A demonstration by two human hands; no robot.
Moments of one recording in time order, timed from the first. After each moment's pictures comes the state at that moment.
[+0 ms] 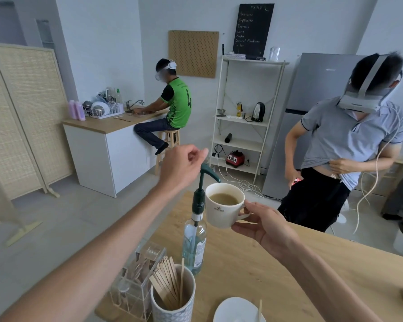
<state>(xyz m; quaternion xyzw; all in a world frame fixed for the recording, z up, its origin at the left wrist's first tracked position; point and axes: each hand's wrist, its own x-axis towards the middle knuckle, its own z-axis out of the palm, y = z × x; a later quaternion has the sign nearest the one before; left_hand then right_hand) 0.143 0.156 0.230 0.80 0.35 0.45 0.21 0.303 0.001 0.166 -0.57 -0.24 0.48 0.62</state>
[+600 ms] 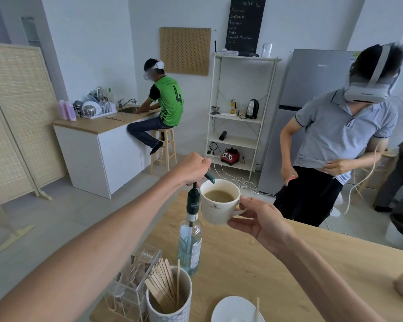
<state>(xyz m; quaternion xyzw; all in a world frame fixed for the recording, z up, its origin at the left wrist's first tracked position) 0.190 0.186 0.223 0.86 0.39 0.18 0.28 0.307 0.006 0.170 -0.57 -0.24 0.47 0.63</state>
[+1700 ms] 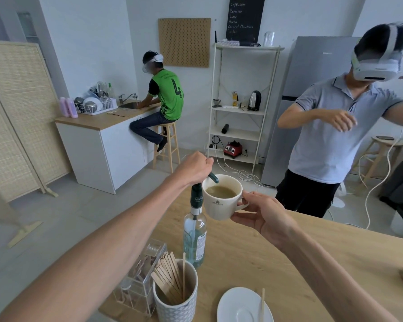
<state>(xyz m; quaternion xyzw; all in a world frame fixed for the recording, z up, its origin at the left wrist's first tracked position) 0.193 0.187 0.204 0.85 0.40 0.19 0.29 0.306 0.007 0.164 -0.57 -0.25 0.47 0.63</state>
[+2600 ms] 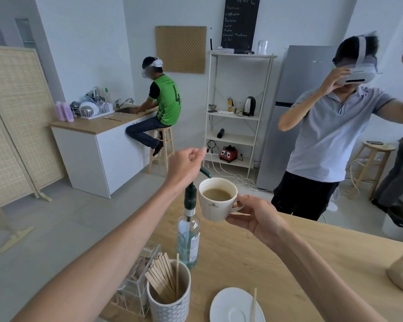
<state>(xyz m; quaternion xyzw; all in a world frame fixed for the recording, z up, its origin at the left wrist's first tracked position) 0.178 0.153 0.215 0.77 0.38 0.40 0.34 0.309 -0.002 0.166 -0.57 -0.24 0.47 0.63</state>
